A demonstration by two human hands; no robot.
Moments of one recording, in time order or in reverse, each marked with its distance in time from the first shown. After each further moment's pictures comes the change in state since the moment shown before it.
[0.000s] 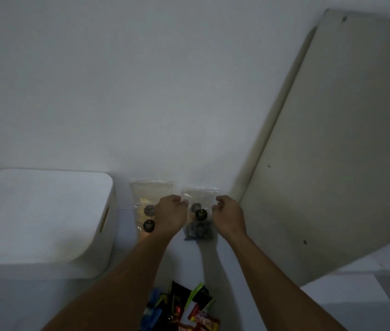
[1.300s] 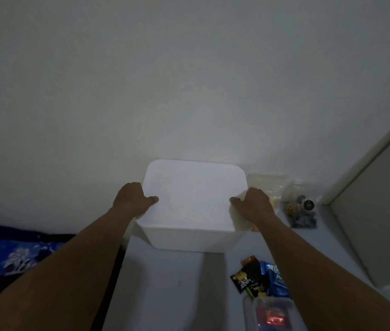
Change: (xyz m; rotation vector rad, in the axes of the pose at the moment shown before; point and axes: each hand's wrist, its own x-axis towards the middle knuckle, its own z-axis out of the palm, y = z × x) left_hand 0.041 -0.177 -0.453 0.600 -0.006 -0.033; right_hand -0.132 -0.202 0.215 -0.387 -0.084 0.000
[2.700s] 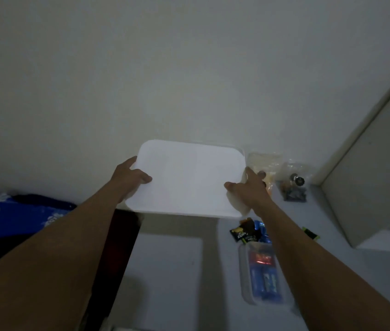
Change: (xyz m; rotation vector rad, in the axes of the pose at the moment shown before) left_hand -0.152 -0.056 -0.046 -0.823 0.039 -0.078; right_hand -0.160 0.008 -0.030 0.543 -0.055 -0.151
